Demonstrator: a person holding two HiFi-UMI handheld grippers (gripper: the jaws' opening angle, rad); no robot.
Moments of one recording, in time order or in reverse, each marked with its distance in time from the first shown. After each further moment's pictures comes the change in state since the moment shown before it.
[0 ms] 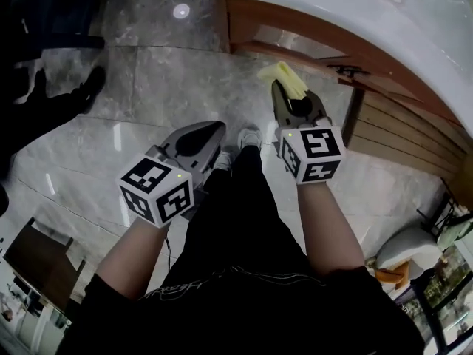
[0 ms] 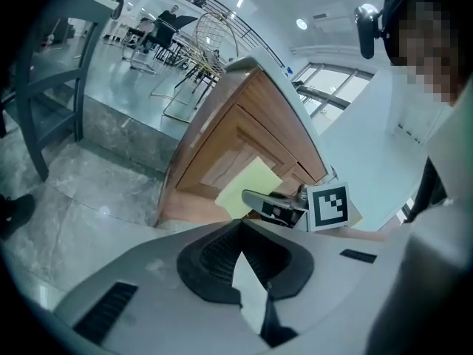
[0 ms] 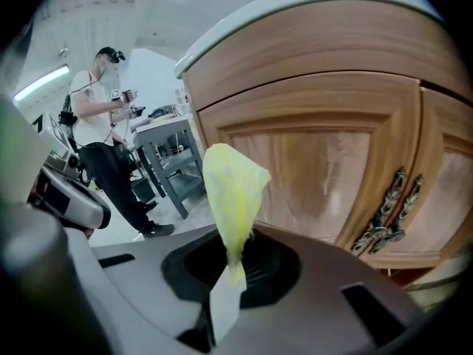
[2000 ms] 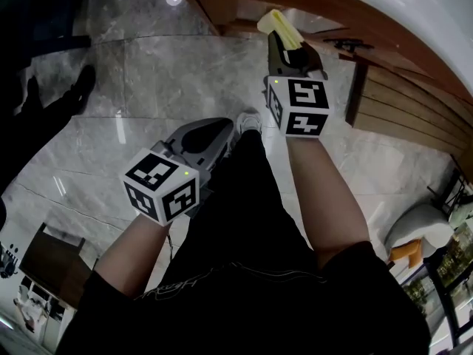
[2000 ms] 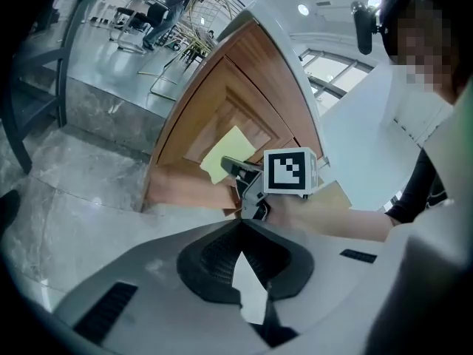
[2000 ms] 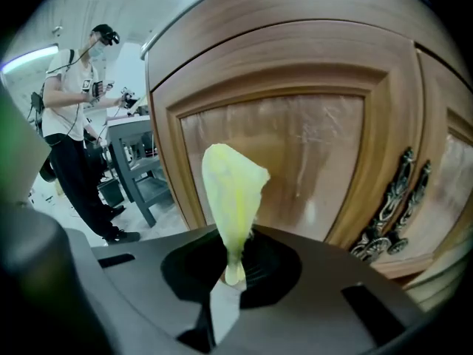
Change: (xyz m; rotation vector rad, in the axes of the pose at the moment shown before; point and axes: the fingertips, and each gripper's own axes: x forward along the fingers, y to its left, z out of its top) left arm 0.032 -0.007 -0.037 0.019 0.139 -0.078; right arm 0.048 -0.051 0.003 0.009 -0.078 -0.204
